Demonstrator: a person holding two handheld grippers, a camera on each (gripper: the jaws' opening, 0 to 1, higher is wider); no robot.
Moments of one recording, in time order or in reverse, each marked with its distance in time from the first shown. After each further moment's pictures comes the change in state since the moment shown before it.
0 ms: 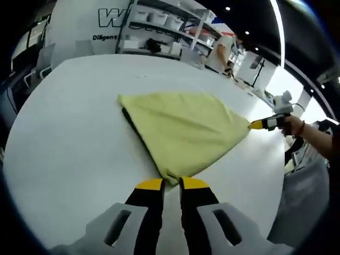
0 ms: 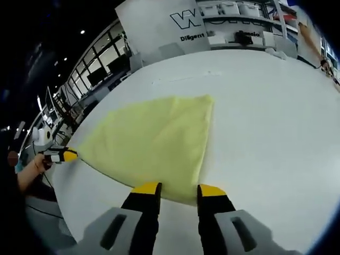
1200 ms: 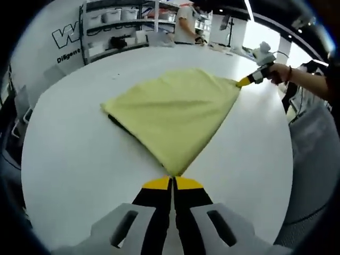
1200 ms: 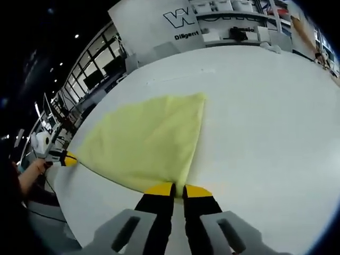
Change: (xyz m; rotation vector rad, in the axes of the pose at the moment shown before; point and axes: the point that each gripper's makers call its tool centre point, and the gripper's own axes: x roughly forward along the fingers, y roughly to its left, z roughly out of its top) left arm -0.005 0.015 -0.014 0.345 0.173 -0.004; right arm -0.004 -0.010 0.000 0.050 0.013 -0.002
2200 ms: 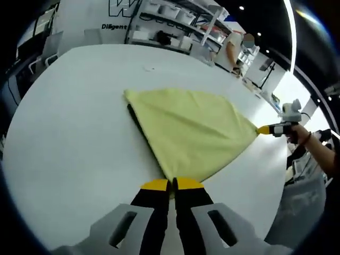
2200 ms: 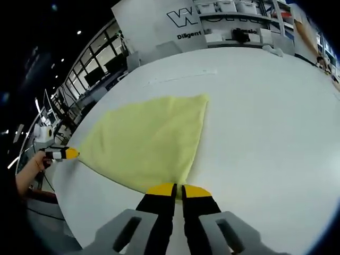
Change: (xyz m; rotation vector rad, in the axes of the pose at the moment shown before) left arm 0.008 0.003 0.023 -0.407 -0.111 0.048; right arm -0.002 0.004 0.003 -0.027 0.003 -0.009
